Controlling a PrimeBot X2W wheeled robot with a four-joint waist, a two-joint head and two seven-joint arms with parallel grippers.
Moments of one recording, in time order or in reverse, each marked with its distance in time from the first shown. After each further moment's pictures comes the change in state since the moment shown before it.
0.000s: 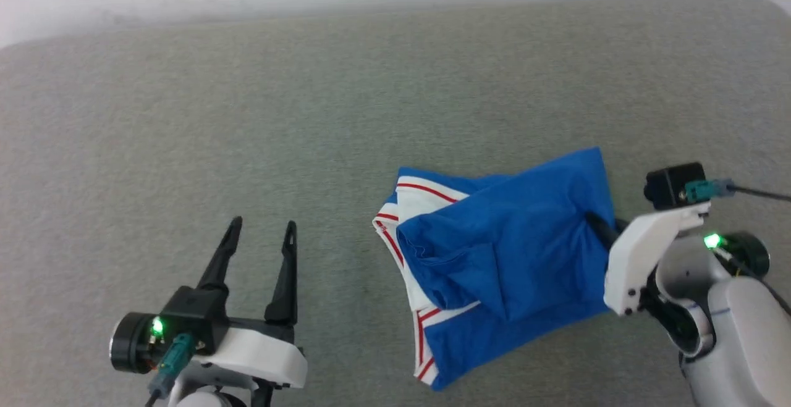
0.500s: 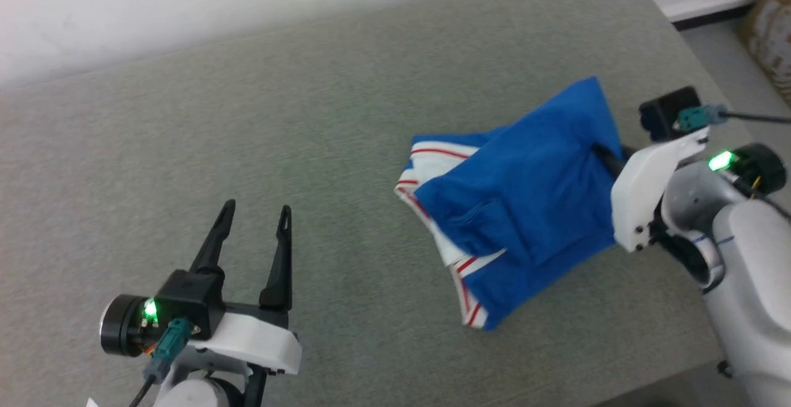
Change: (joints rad) left arm -0.036 0.031 0.004 -0.024 0.017 0.008 0.040; right arm -0.245 -0.131 0.175 0.120 0.006 0.000 -0.052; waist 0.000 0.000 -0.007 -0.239
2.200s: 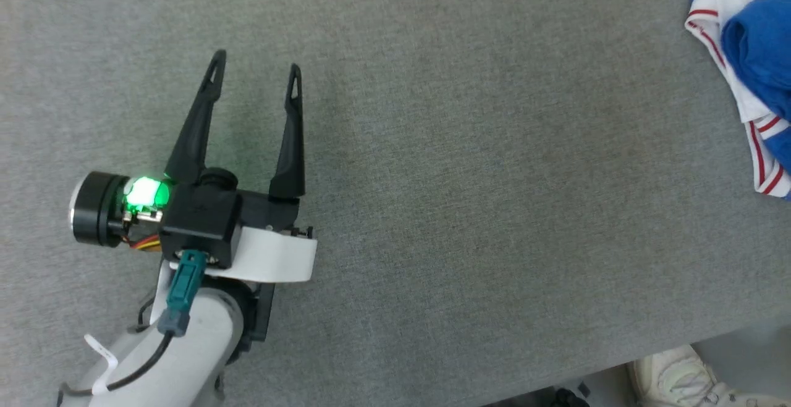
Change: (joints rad) left arm -0.316 -0.004 -0.041 -0.078 0.220 0.060 0.061; right arm -0.372 -0.295 -0.275 0.591 -0.093 0.000 -0.434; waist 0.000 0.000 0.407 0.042
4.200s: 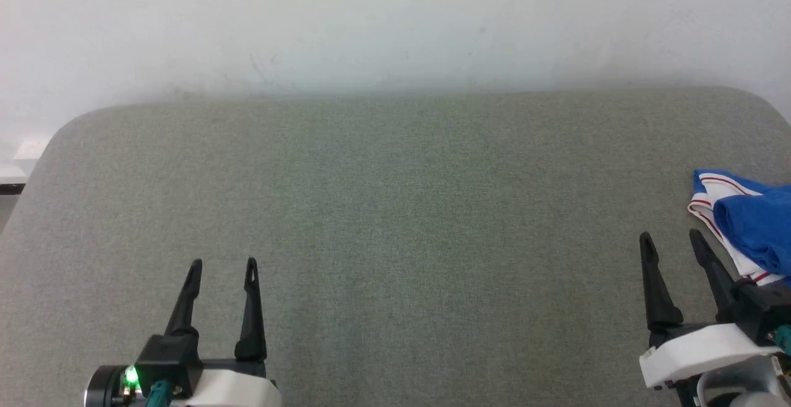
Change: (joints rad) left arm 0.506 -0.099 0.199 0.159 -0.147 -0.114 -0.177; right arm 0.937 0.540 -0.079 -0.899 -0.123 0.000 -0.161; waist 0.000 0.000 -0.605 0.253
